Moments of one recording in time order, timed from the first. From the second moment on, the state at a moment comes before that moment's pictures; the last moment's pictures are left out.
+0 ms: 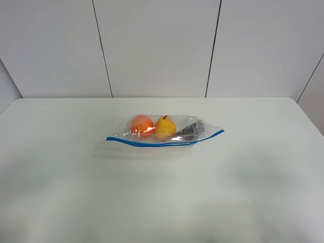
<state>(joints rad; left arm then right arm) 0.00 -0.01 -0.57 -0.11 1.17 0.07 -0.04 -0.01 -0.49 0.01 1.02 -0.06</state>
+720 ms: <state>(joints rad) 0.00 -0.01 -0.57 -0.11 1.17 0.07 -0.04 0.42 -0.68 0.07 1.00 -0.06</state>
